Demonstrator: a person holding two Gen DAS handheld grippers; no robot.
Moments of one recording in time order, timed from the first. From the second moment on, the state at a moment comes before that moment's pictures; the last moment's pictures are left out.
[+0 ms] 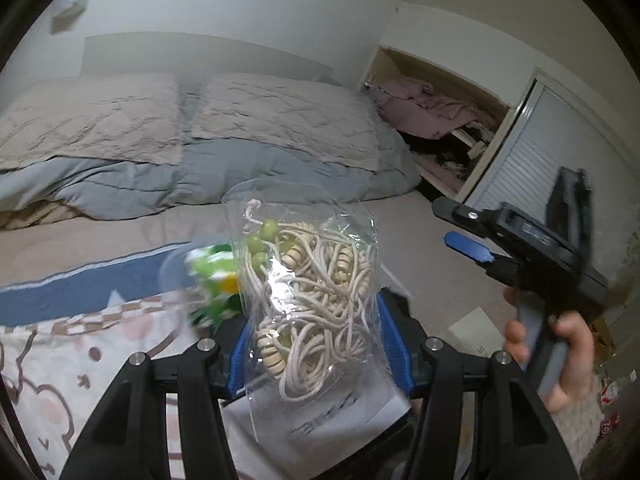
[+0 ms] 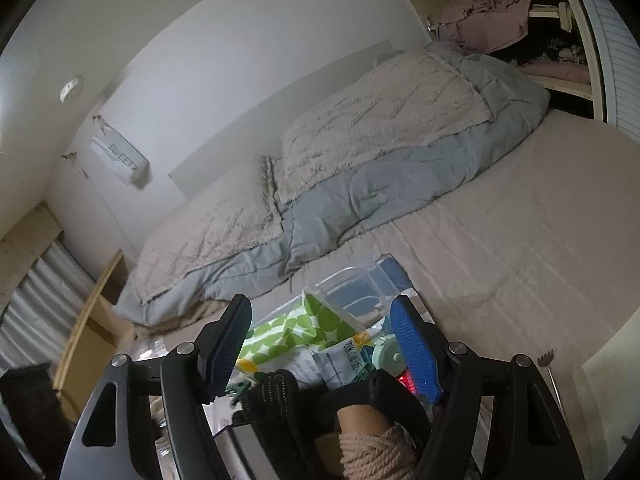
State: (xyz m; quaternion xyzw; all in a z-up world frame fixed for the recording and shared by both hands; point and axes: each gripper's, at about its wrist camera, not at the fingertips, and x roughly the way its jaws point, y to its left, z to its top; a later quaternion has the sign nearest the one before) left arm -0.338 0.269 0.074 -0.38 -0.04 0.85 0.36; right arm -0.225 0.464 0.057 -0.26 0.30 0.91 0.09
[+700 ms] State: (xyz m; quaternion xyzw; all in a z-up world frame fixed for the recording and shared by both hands) left arm -0.376 0.392 0.050 -0.41 0.12 0.85 0.32; right arm -0.197 0.489 0.077 -0.22 0.31 0.92 0.09
